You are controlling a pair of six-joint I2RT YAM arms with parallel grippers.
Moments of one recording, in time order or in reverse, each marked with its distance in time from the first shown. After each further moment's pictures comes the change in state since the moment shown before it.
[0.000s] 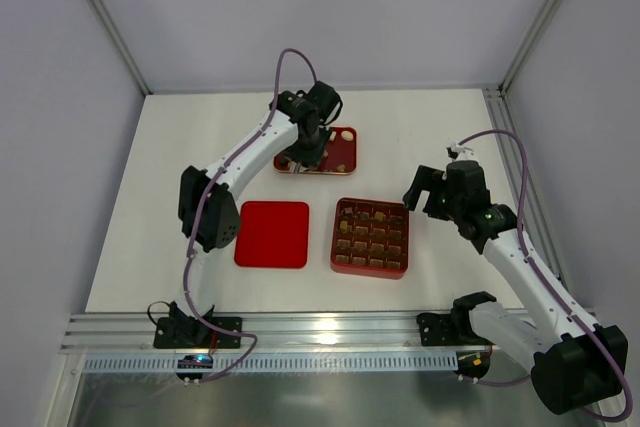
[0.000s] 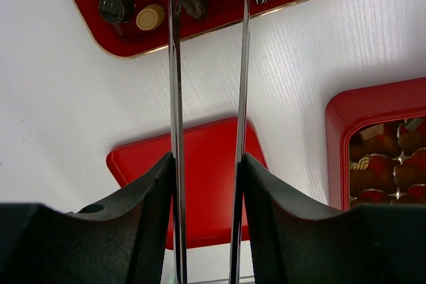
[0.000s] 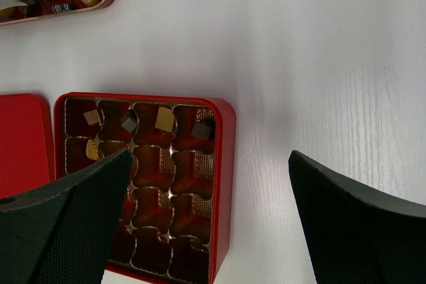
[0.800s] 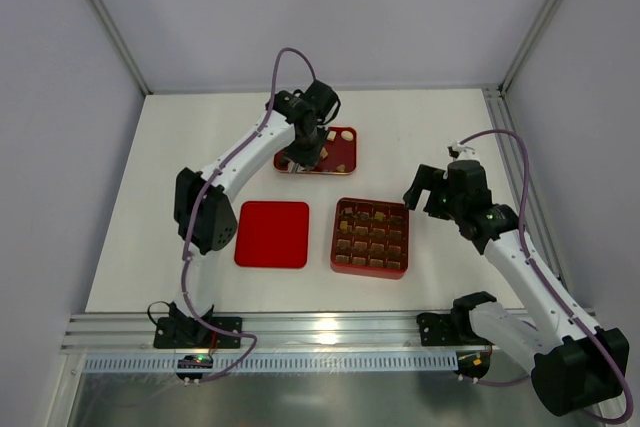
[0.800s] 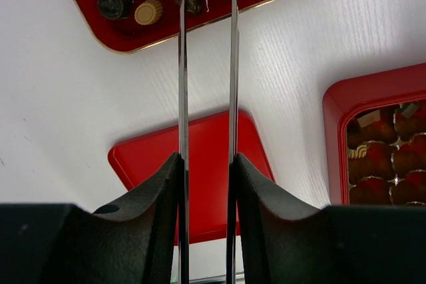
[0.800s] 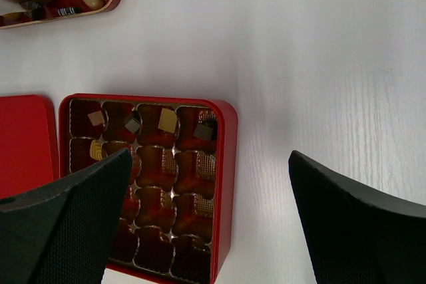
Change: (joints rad) left arm 0.002 -0.034 -0.023 0.000 0.019 0.018; right arm 0.000 -0.010 0.008 -0.008 0.000 0.000
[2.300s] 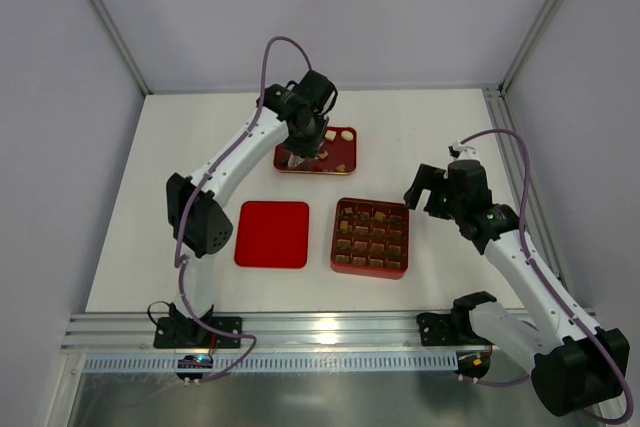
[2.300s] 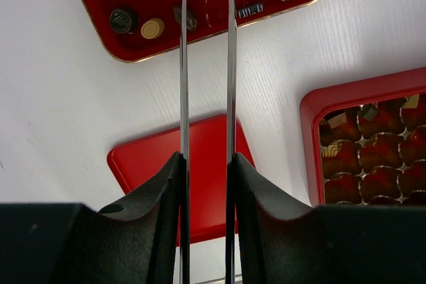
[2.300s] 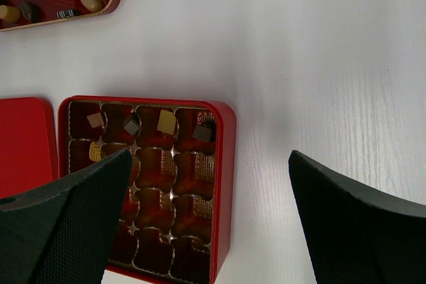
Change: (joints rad) left arm 0.000 -0.039 0.053 -0.002 0.007 -0.029; right arm 0.000 -0.002 0.001 0.001 0.008 0.000
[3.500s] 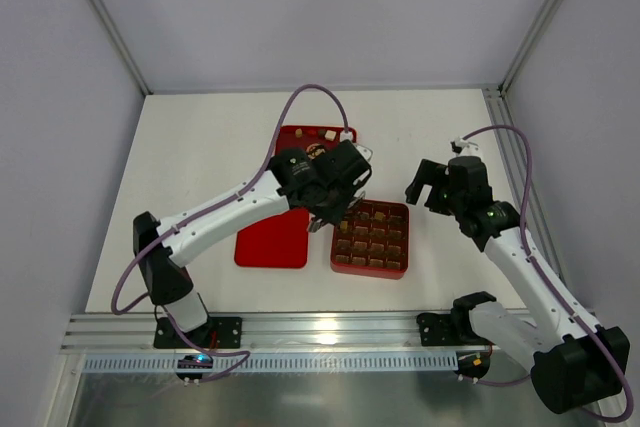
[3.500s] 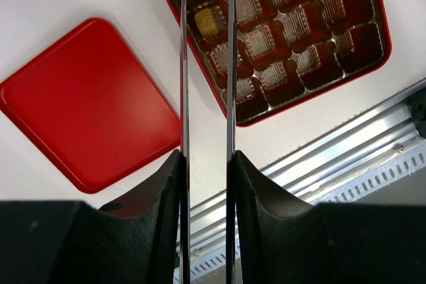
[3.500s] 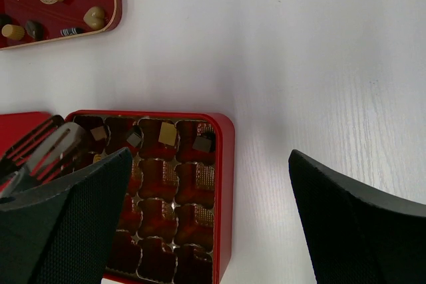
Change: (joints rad) left arm -0.394 -0.356 -0.364 0.045 -0.035 -0.201; right arm 0.000 0.019 0.028 0.007 0.032 0.008
